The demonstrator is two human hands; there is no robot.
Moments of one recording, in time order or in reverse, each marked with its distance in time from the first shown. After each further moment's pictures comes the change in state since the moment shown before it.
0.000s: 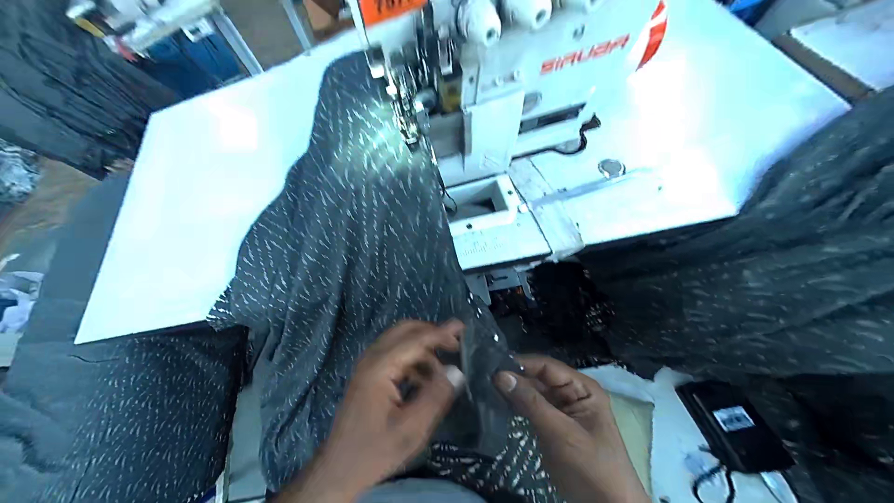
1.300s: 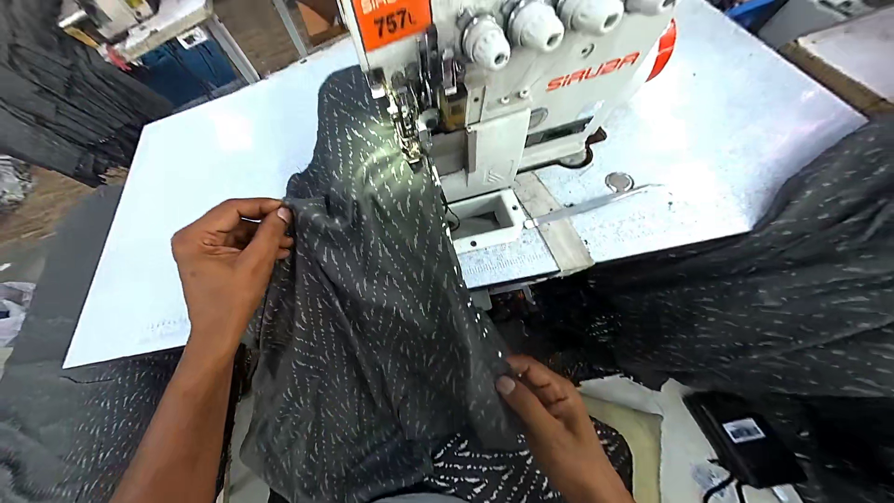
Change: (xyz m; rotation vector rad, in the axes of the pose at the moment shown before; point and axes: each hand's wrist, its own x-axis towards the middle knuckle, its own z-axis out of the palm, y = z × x) left_hand 0.099 -0.012 -0.144 0.342 0.465 0.234; right_hand 0.015 0.034 -0.010 0.011 -0.131 -0.052
